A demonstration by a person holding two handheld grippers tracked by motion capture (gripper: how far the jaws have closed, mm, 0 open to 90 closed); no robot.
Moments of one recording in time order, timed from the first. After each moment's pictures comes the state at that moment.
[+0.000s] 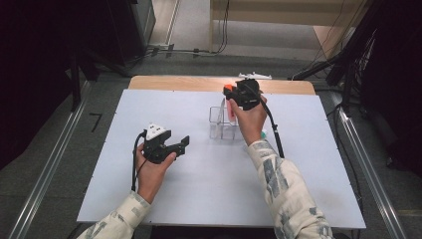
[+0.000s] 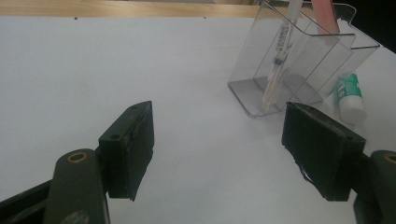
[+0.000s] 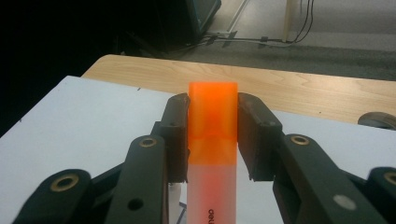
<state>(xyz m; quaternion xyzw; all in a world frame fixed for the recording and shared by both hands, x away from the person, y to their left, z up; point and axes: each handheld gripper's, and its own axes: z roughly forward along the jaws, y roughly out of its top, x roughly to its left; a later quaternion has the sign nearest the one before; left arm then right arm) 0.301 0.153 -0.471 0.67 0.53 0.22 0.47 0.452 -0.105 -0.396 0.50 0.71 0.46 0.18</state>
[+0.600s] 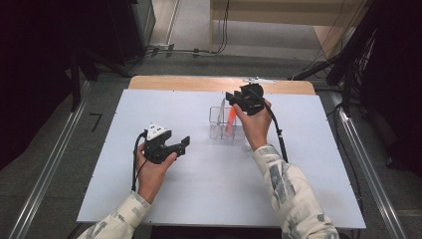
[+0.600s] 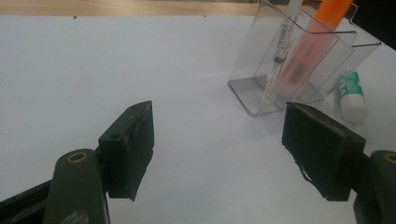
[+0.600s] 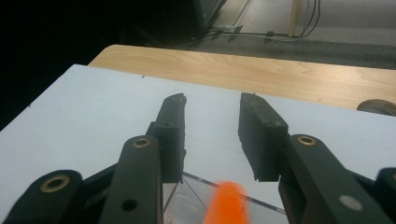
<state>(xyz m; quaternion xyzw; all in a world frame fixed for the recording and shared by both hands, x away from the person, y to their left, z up) 0.301 0.152 -0.471 0.67 0.53 0.22 0.47 0.440 -0.118 -0.400 0.49 0.72 0.46 0.17</state>
